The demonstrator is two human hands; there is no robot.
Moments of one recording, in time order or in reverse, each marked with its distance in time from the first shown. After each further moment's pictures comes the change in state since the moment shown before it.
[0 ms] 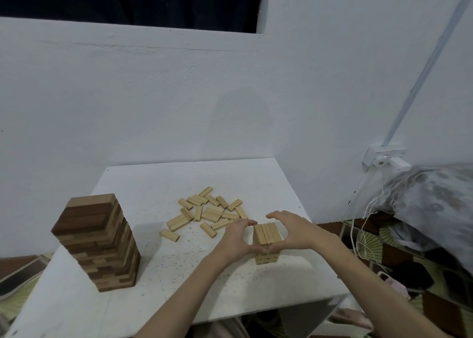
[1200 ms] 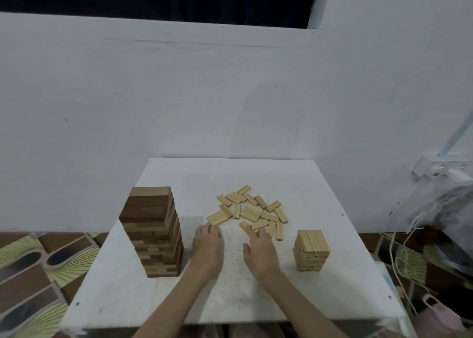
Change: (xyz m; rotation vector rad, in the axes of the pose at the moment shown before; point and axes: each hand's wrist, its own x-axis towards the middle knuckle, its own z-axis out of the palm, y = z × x) left_hand -0.043 -0.119 -0.062 0.529 0.395 -0.181; right_hand 0.079 -0.121 0.139 0.054 0.358 0.015
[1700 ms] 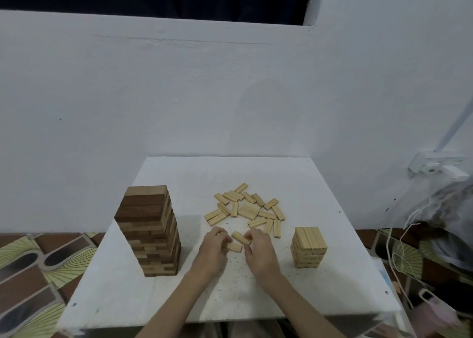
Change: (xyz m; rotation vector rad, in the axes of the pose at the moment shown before) left_hand -0.005 0.004 0.011 -0.386 -0.066 0.099; right_hand -0.005 0.007 0.006 0.202 0.085 0.014
